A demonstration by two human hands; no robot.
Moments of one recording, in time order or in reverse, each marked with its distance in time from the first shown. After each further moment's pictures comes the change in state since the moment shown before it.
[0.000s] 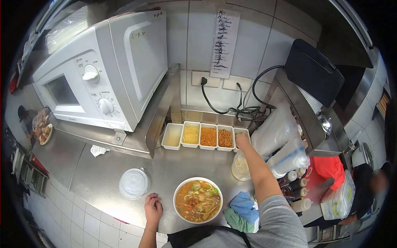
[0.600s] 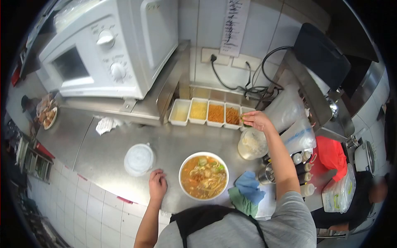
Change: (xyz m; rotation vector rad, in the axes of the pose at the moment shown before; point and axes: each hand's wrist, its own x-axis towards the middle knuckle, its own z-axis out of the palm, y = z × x) left_hand -0.001 0.000 -0.001 0.021 0.014 0.042; right_hand -0.053 -0.024 -0.135 1.570 -0.491 0.354
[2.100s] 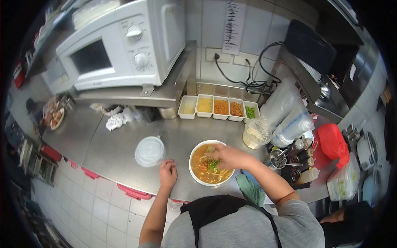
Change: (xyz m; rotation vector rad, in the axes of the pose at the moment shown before) left_hand -0.007 -0.008 -0.003 -0.110 -0.044 -0.022; right_hand -0.176 0.050 0.197 -1.154 -0.248 -0.926
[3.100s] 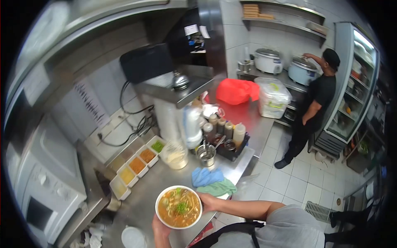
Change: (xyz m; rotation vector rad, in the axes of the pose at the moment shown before) left_hand 0.056 0.083 0.029 -1.172 -0.962 -0.955; right_hand -0.112 -0.033 0.122 1.965 0.937 1.102
